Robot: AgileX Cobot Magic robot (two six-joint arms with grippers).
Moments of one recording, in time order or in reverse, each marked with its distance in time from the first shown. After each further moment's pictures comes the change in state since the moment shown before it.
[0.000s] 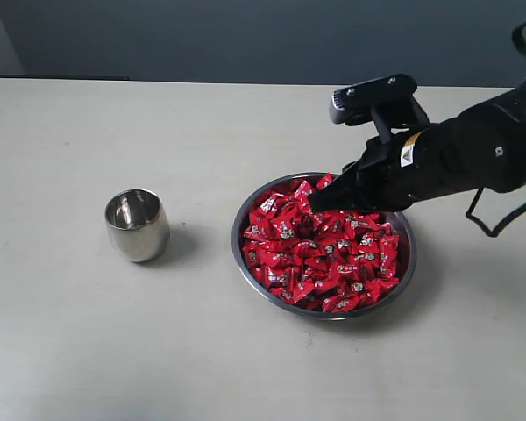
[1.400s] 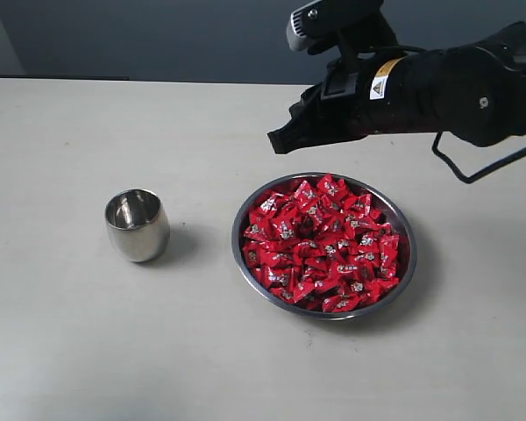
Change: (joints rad) left arm 0.000 0.000 0.000 0.000 0.000 0.000; right arm 0.056 0.011 -0.155 -0.024 -0.151 -0.148
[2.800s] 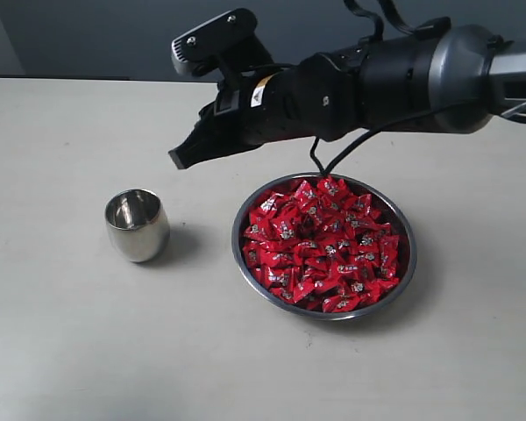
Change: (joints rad) left arm 0.000 0.000 0.000 0.000 0.000 0.000; right arm 0.157 0.299 -0.272 0.204 -0.002 -0.183
